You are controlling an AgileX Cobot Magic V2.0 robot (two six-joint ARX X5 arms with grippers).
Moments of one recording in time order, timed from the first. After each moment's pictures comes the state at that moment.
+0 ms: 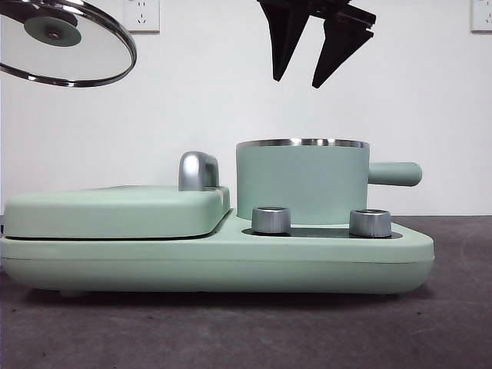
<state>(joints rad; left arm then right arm) -0.29 0.95 1.00 -0.48 0.13 0.01 0.55 1.77 1.87 -1.07 -0.05 -0.02</state>
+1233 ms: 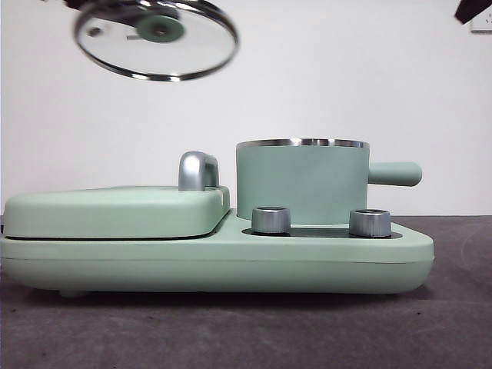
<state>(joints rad) -0.52 1.14 1.00 -0.17 0.20 0.01 0.56 0.62 0.81 -0.76 0.00 0.16</state>
